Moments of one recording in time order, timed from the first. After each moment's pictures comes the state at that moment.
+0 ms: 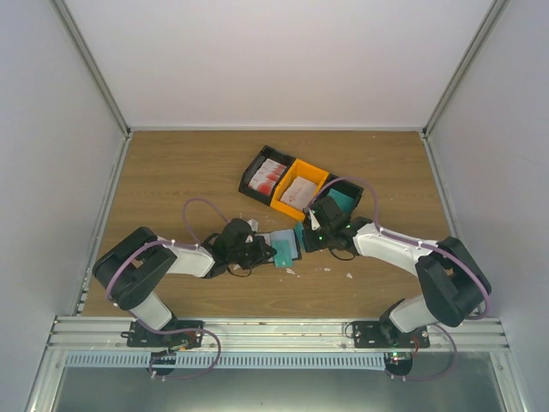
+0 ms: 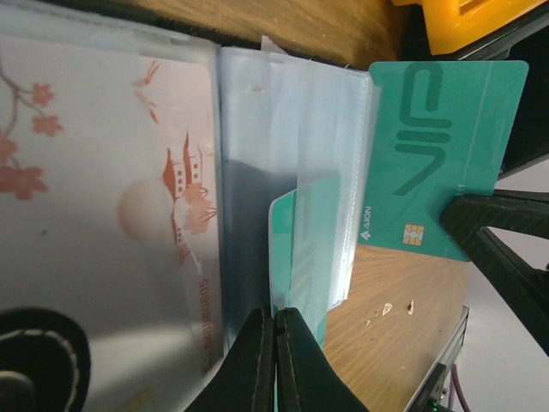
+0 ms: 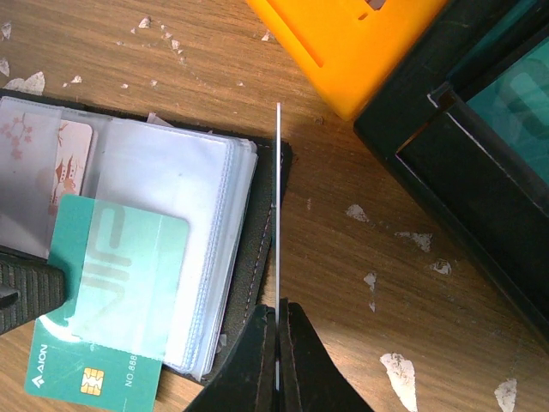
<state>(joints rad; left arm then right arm) -0.72 1.61 0.49 0.41 0.31 -1.13 0.64 1.47 0.76 -0.31 -0.08 0.34</state>
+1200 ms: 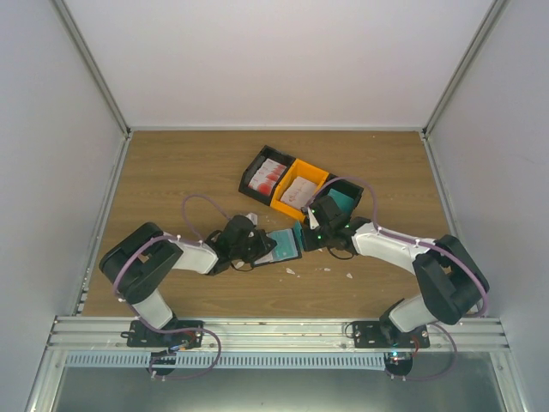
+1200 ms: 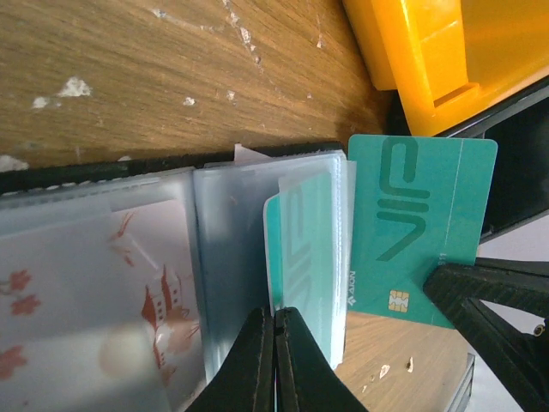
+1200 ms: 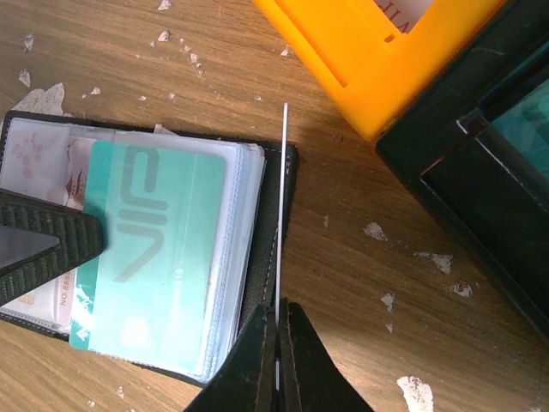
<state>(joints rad) -0.71 1.65 0.52 0.46 0.22 -1.13 0.64 1.49 0.76 -0.27 -0.11 0.33</state>
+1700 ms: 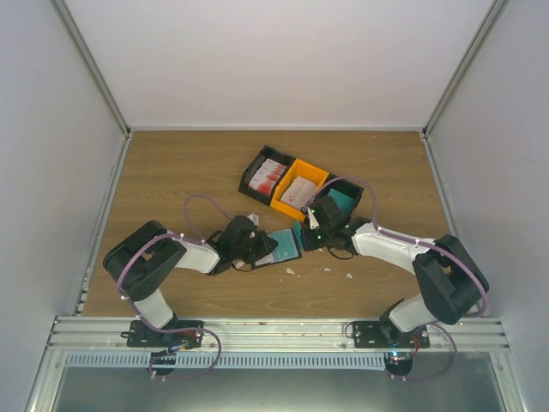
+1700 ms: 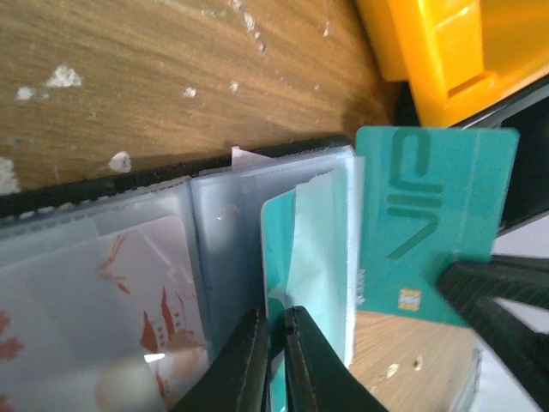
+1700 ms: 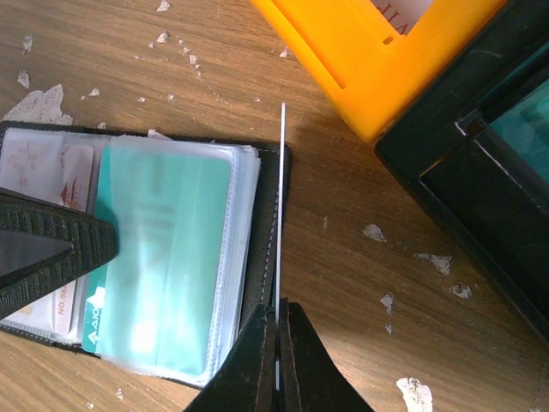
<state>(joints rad) -0.72 1.69 0.53 0.50 0.24 -1.13 0.64 1.49 0.76 -0.27 -0.11 0.33</state>
